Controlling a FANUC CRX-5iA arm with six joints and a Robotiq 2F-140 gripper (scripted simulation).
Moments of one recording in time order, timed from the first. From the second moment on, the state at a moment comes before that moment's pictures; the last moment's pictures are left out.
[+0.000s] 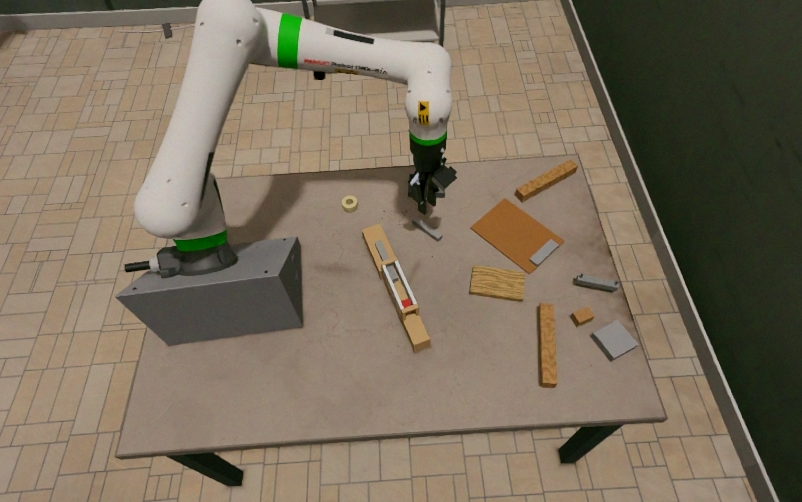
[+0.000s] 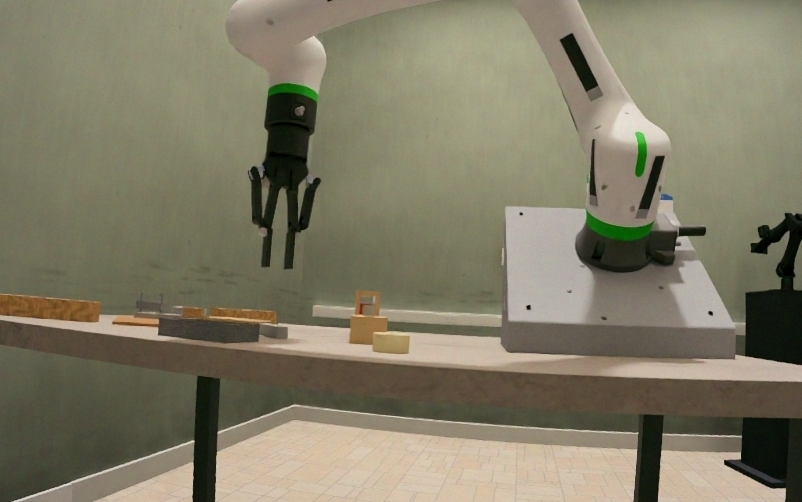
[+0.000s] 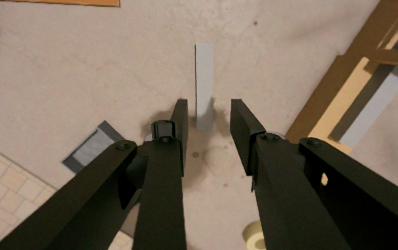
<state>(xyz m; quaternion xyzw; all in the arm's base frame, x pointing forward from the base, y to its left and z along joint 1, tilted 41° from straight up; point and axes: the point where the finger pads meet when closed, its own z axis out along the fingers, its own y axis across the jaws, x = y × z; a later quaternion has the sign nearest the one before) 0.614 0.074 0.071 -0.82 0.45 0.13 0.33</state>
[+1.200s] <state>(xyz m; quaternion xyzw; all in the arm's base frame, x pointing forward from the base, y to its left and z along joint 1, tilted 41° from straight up) 0.621 0.138 -0.002 -0.82 0.45 0.13 0.33</state>
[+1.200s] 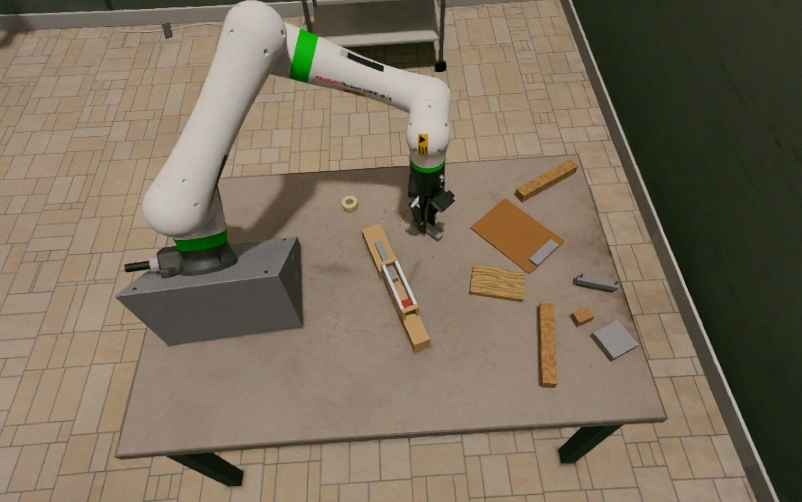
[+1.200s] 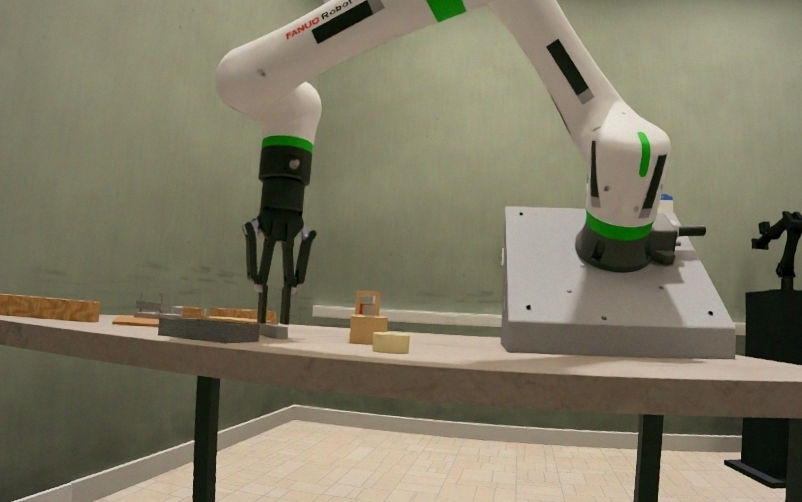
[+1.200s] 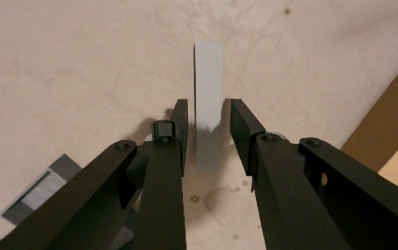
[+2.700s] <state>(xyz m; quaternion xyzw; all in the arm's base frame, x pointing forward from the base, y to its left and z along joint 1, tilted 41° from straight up) 0.623 0.149 -0.014 -0.82 0.45 0.13 0.33</state>
